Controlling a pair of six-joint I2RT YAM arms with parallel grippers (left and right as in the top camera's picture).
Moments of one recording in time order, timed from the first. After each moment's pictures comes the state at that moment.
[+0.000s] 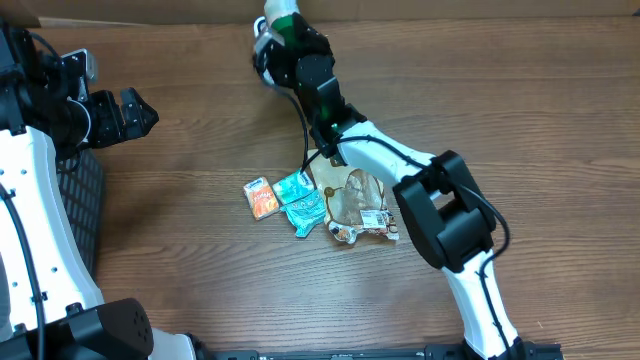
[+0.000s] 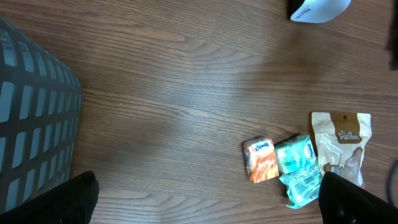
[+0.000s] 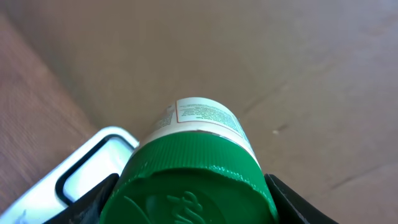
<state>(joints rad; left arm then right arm) 0.35 1.66 1.88 -1.40 0.25 0.04 0.60 2.34 1.69 0.58 0.28 -0.82</state>
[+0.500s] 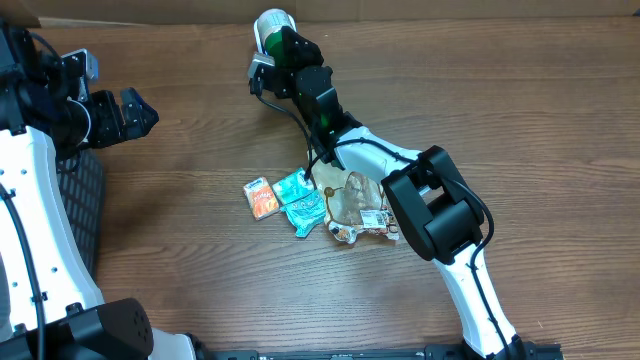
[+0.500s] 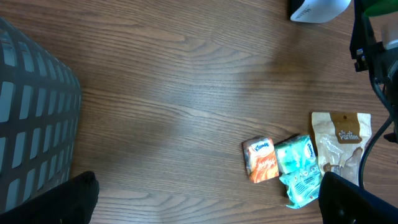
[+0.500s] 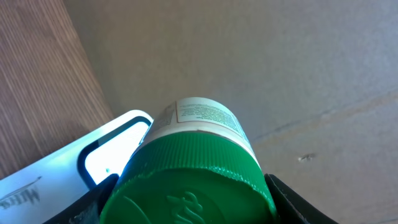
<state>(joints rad) 0.35 1.66 1.88 -1.40 0.25 0.04 0.59 2.42 1.69 0.67 0.20 -1.05</state>
